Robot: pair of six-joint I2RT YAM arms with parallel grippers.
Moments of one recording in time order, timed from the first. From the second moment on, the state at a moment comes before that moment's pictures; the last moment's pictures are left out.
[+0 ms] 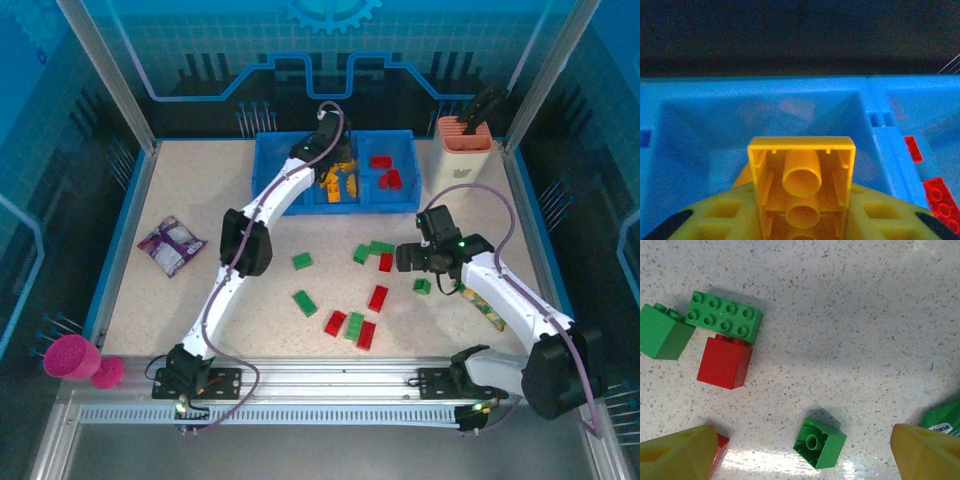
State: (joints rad) left arm -0.47 2.67 2.64 -0.62 -0.21 -0.41; right arm 0.34 1.20 0.84 -0.75 0.14 0.30
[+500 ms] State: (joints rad) left arm -0.47 2.69 2.64 -0.62 -0.17 -0.43; right arm 0.32 1.22 0.76 -0.77 0.10 0.41
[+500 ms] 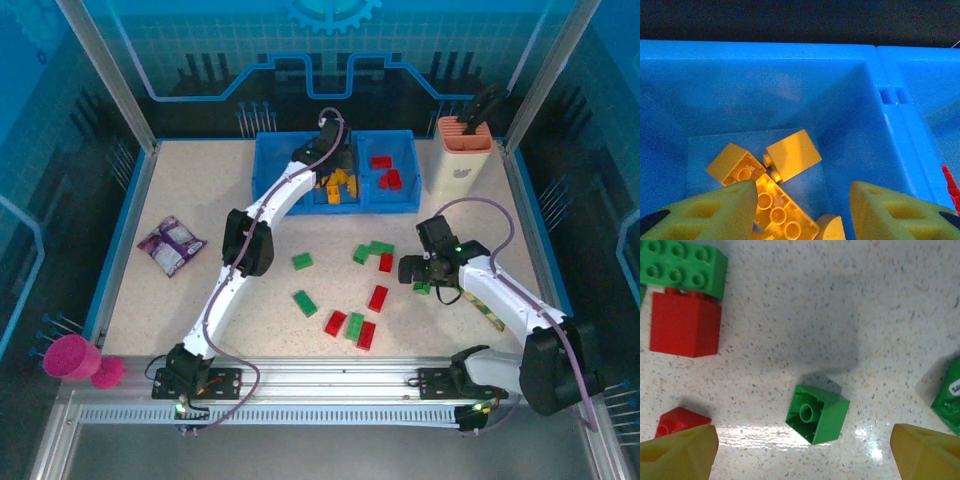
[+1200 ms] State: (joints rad) left arm -0.47 2.19 2.29 -0.49 -0.14 -0.32; right arm 0.27 1.37 0.73 -0.74 0.04 0.48
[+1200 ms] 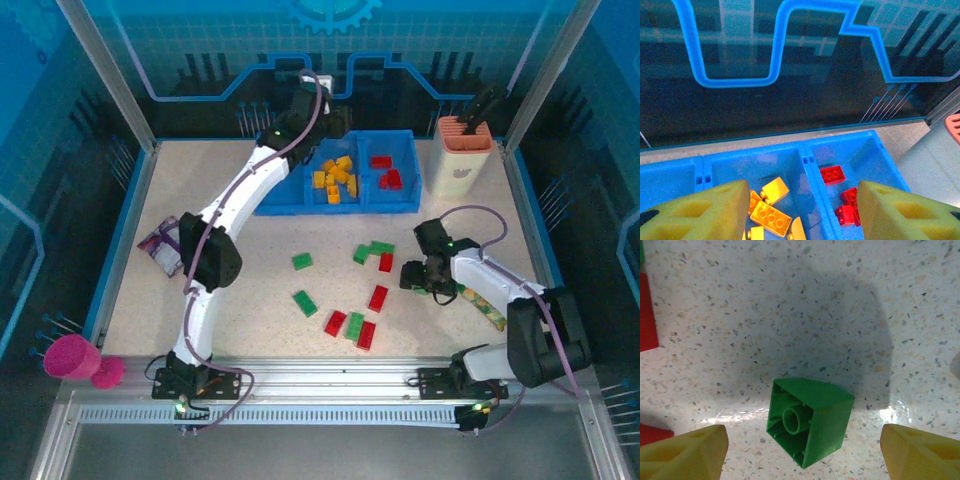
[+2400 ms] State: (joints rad) left arm -0.28 1.41 1.48 -0.46 -0.15 -0.28; right arm 0.41 1.52 1.10 -0.82 0.03 0.41
